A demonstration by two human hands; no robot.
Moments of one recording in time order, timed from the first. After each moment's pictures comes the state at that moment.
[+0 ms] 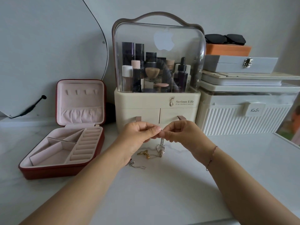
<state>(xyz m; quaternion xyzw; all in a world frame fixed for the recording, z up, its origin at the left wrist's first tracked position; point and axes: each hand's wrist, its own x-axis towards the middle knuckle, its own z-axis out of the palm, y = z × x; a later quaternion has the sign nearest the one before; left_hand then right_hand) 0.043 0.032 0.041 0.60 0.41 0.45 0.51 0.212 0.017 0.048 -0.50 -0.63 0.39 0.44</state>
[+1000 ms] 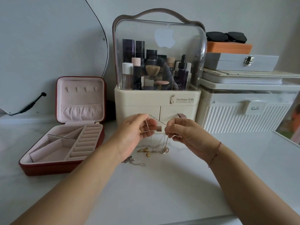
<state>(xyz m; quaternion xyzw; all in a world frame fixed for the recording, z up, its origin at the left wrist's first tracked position) 0.040 0.032 0.050 0.52 0.32 0.51 0.61 0.219 0.017 0.049 -0.46 -0.60 0.48 0.44</state>
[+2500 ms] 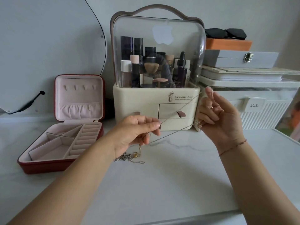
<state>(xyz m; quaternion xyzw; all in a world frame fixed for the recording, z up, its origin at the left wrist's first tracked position) 0.029 0.028 0.054 0.62 0.36 0.38 0.59 0.266 0.020 0.066 -0.12 -0.38 0.63 0.66</state>
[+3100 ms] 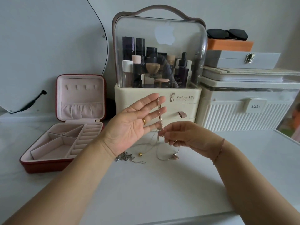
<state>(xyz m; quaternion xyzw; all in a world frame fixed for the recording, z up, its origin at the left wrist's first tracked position) 0.025 0.034 0.059 0.54 0.11 0.44 0.71 0.227 0.014 0.049 -0.46 -0.65 0.50 0.34</state>
